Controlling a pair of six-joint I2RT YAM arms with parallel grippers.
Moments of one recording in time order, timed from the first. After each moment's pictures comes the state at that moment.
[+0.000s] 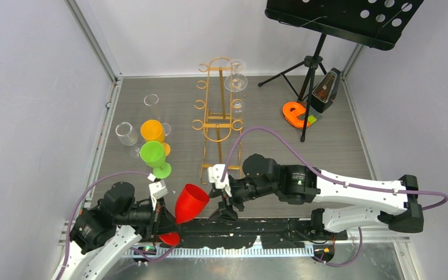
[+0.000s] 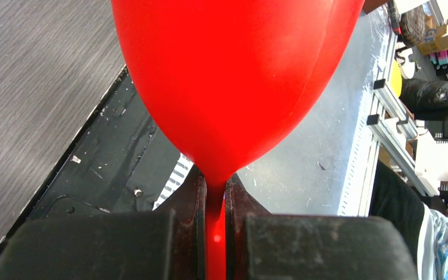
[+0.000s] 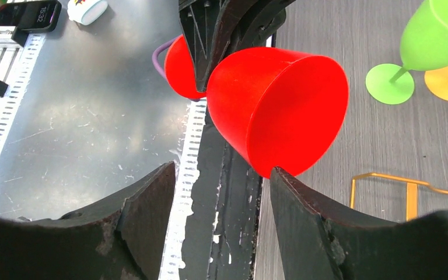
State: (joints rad) left arm -0.64 0.13 0.66 -1.17 0.72 -0.28; right arm 1.35 1.12 1.07 -0.34 -0.33 -0.05
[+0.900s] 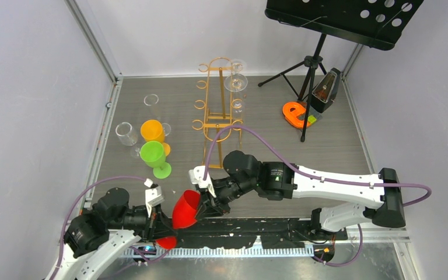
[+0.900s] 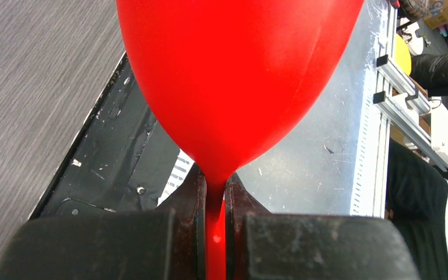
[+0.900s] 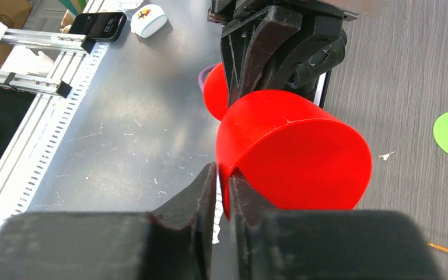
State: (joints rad) left arm -0.75 0.05 0.67 -1.17 0.68 -0.28; right arm 1.34 1.30 1.15 -0.24 -0.56 -0.02
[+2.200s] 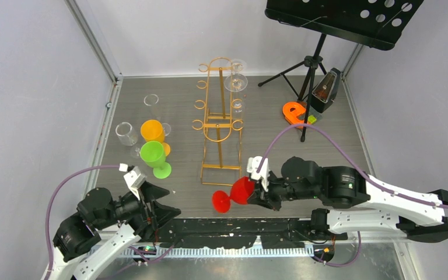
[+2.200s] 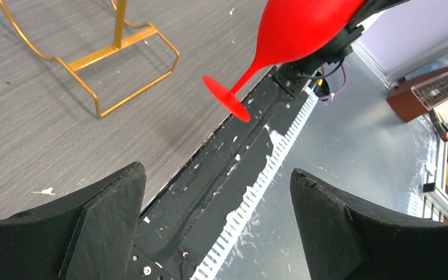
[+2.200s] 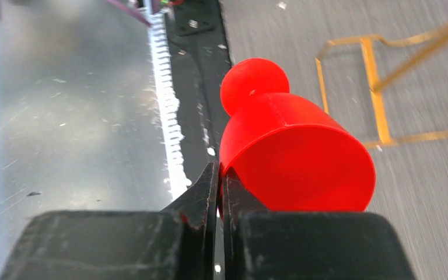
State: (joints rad) left arm -0.76 0.09 0.79 -0.98 0.32 -0.39; right arm 1.34 0.87 1.08 -0.73 -0.14 0.07
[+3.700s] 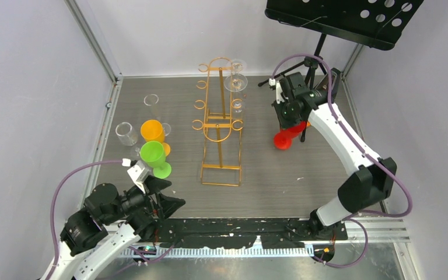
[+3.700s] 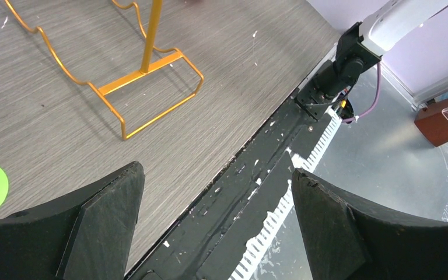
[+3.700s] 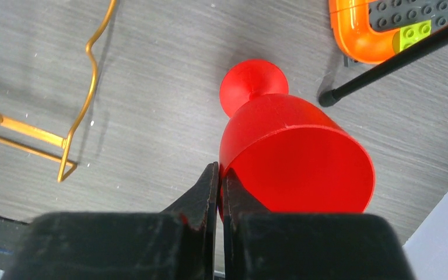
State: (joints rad) left arm -0.76 0.13 0.73 -0.86 0.23 -0.37; right arm 0.38 1.50 1.50 -1.03 0.06 0.00
